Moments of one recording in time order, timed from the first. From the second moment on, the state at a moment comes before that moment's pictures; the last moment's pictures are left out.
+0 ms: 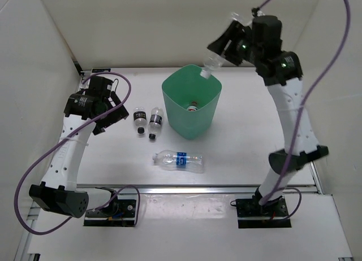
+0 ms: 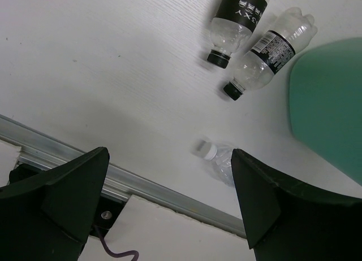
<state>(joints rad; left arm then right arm) -0.21 1.27 1.52 -1.30 -0.26 -0.71 0.41 1.69 2.30 -0.94 -0.11 0.71</state>
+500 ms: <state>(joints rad) -0.21 1.22 1.33 -1.10 -0.17 -0.69 0.42 1.81 2.18 -1.06 -0.12 0.73</state>
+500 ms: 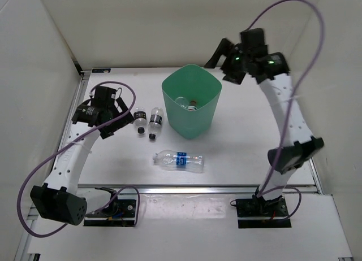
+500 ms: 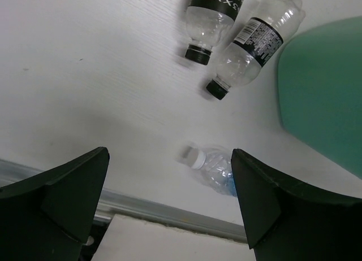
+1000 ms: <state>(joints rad) -0.27 1.73 1.37 -0.74 -0.23 -0.64 0.31 1.75 2.31 -1.16 -0.42 0.67</state>
